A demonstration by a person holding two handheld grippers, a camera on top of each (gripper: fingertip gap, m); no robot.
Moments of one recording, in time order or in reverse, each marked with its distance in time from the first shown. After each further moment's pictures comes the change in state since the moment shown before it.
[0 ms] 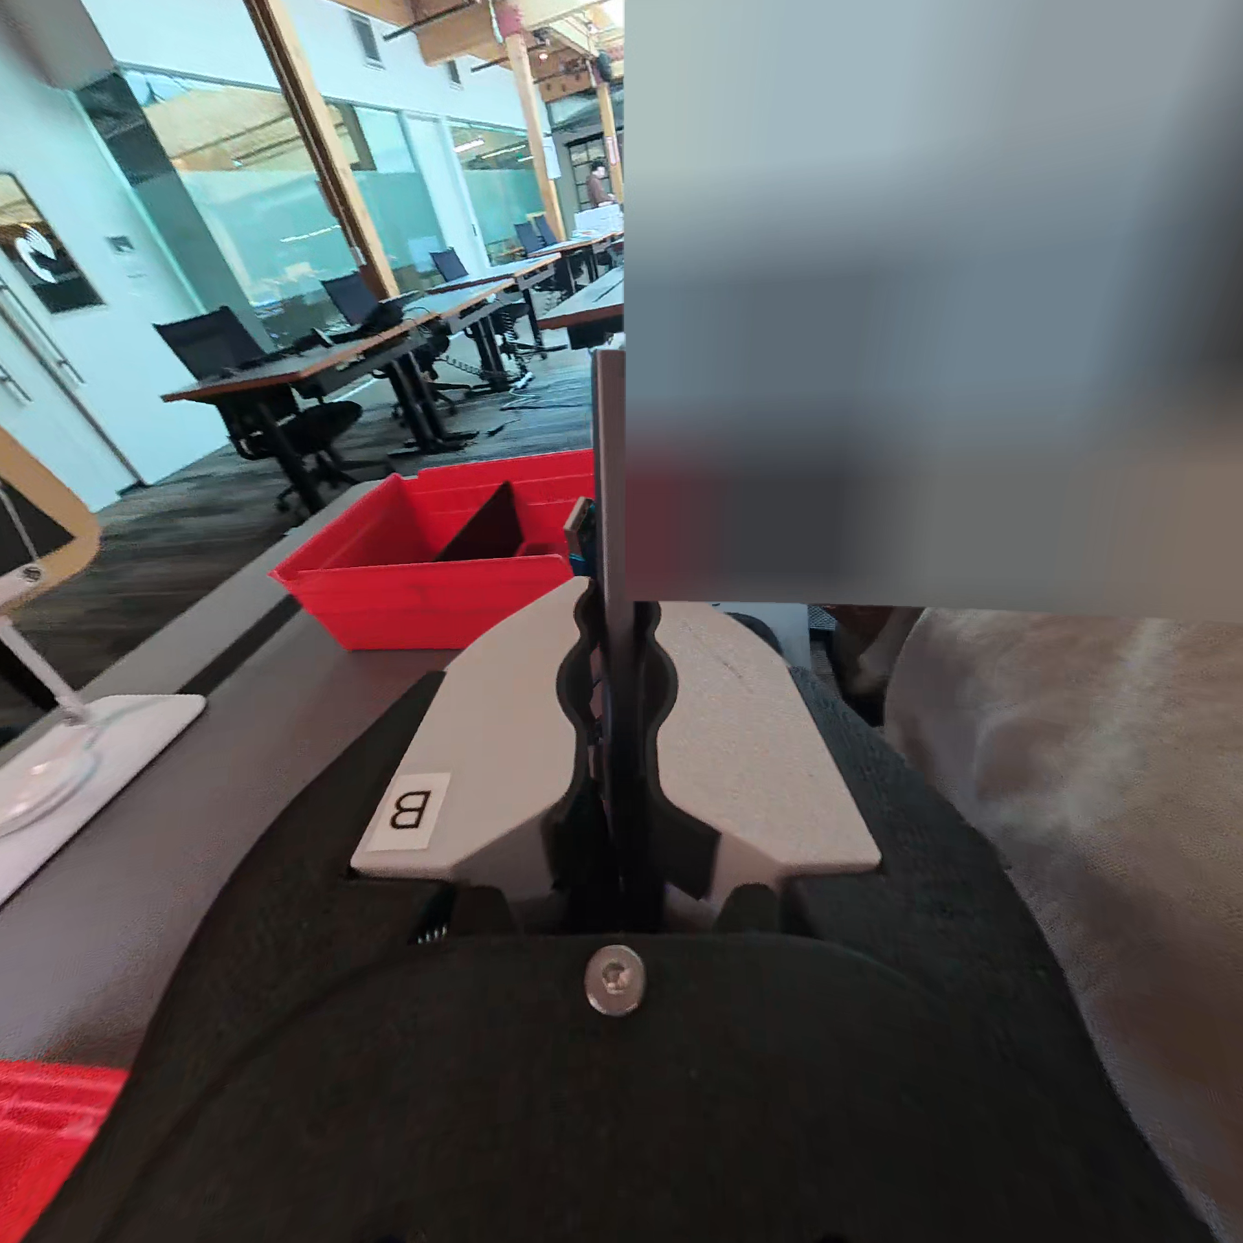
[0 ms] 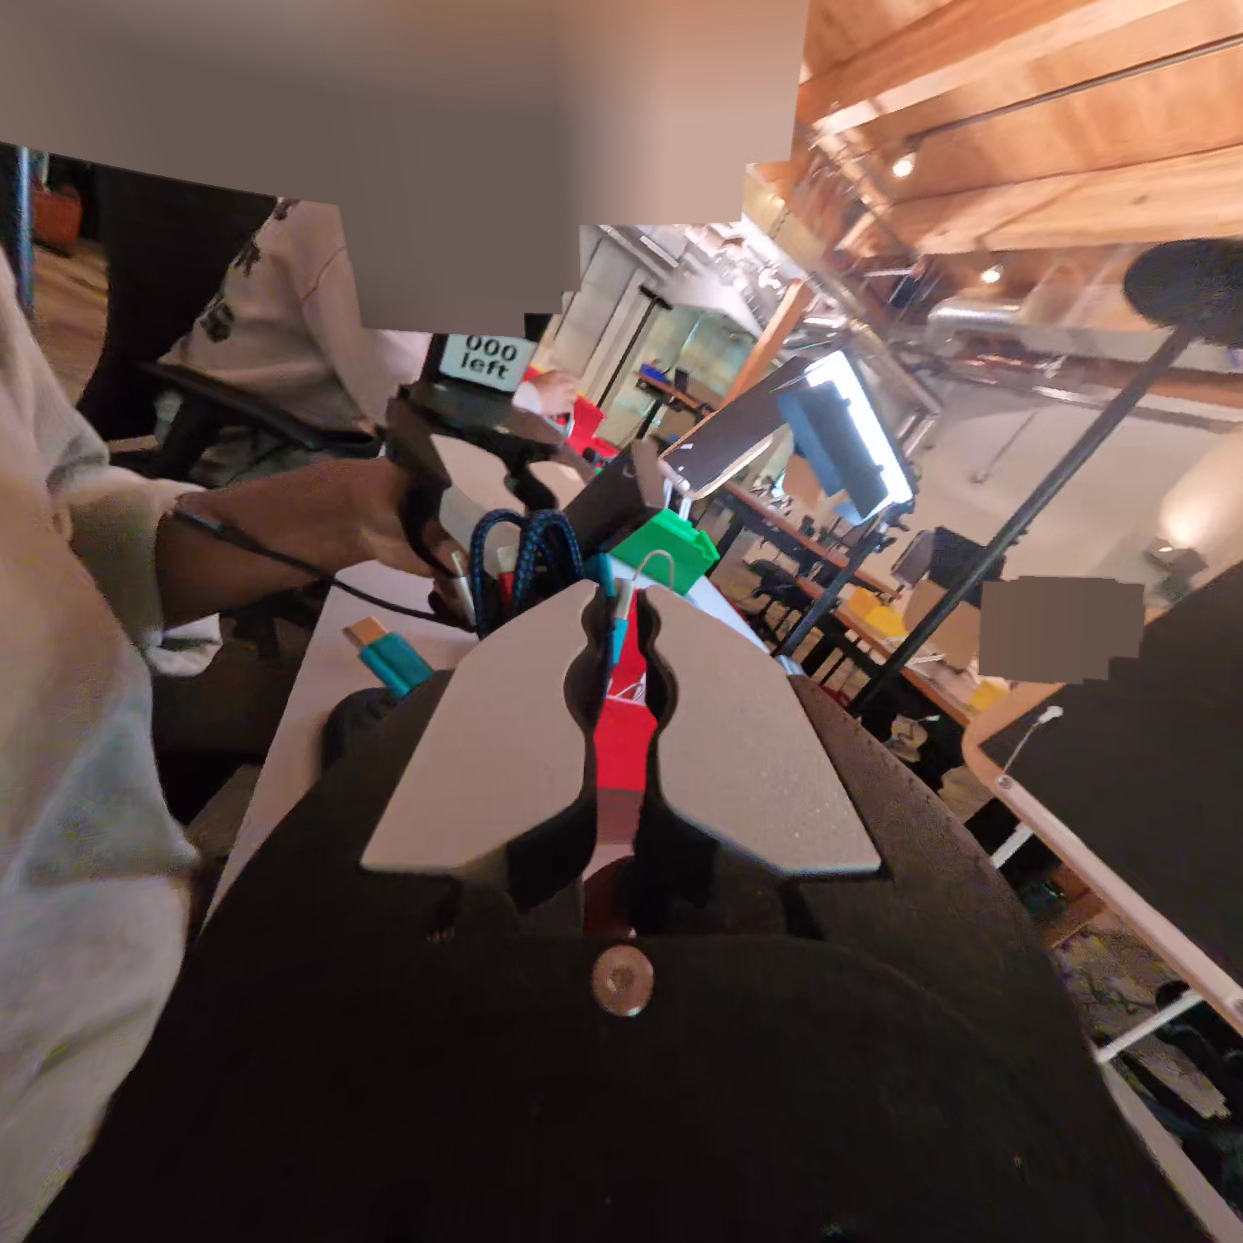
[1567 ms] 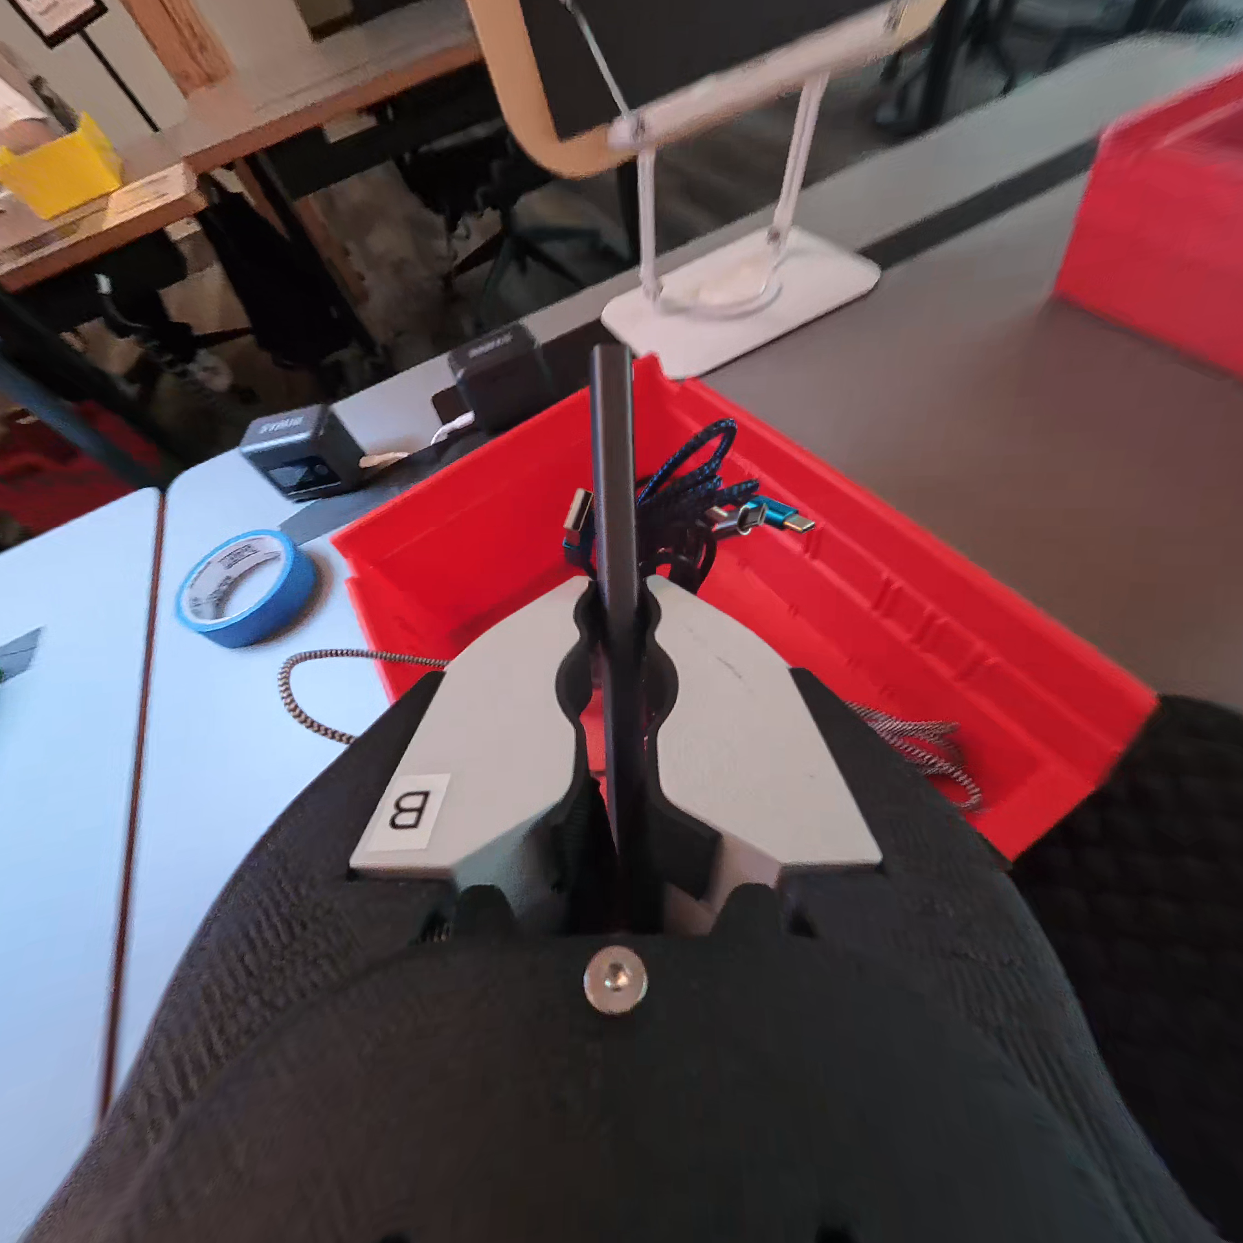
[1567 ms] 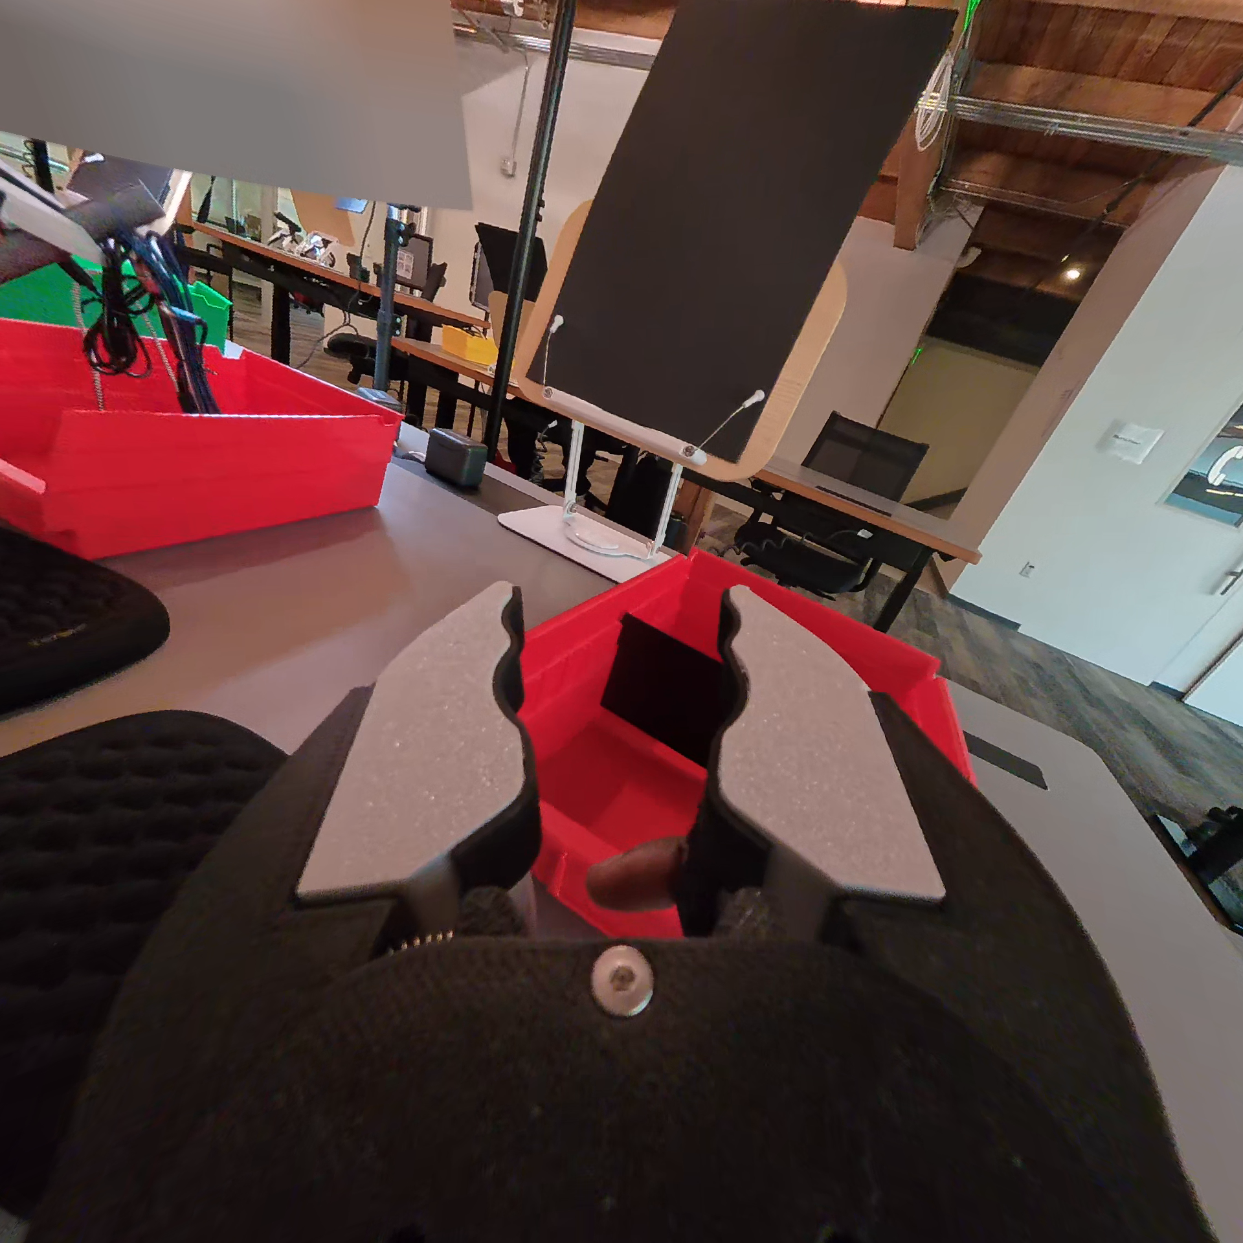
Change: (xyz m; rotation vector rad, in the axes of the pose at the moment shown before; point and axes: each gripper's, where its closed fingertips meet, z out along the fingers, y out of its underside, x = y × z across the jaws) left arm -0.226 0.102 -0.193 -0.498 -0.873 -0.237; right arm 0.097 0.093 -0.200 -0.378 0.734 0.109
